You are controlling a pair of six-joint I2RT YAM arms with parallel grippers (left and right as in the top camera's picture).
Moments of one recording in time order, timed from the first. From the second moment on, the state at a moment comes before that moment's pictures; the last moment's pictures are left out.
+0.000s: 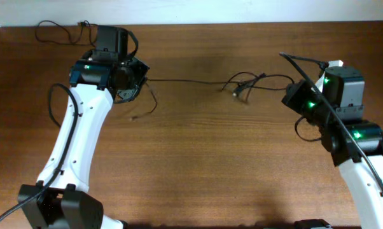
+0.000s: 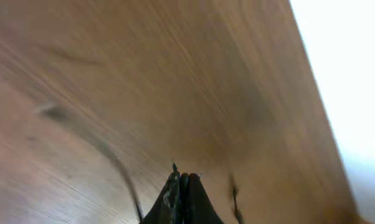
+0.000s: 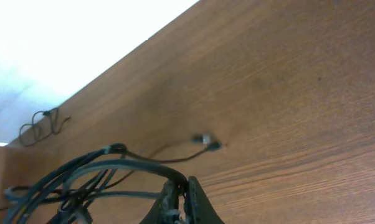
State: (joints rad) left arm -0.12 1.66 1.59 -0.98 0.06 -1.08; right arm 0.07 1.17 1.14 -0.66 -0.13 0.65
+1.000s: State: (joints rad) left arm -0.31 1.70 1.73 -0.58 1.10 -0.29; right arm 0.02 1.26 1.22 -0.67 -0.57 0.57
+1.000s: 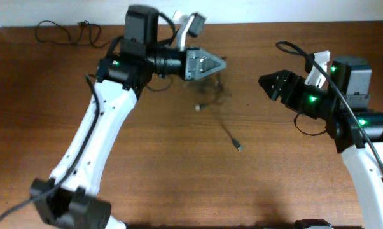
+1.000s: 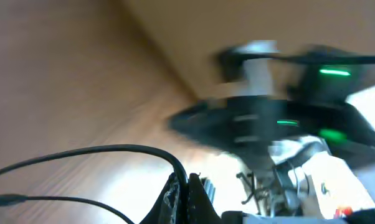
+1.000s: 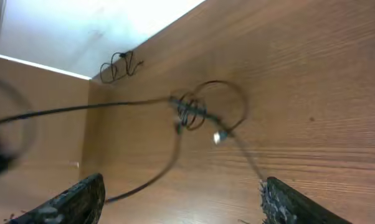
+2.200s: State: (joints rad) left arm -0.39 1.60 2.03 -0.63 0.82 -0.41; right arm 0.03 1.18 1.22 -0.76 -0.73 0.38
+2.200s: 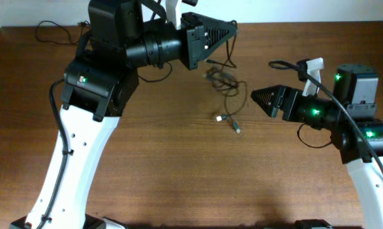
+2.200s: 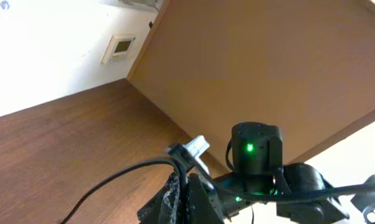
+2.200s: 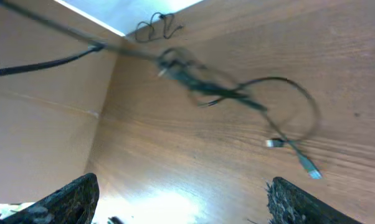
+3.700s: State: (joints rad) left arm -0.31 1.60 2.03 -0.62 0.91 -0.73; right arm 0.33 1.48 1.22 -0.41 0.23 0.51
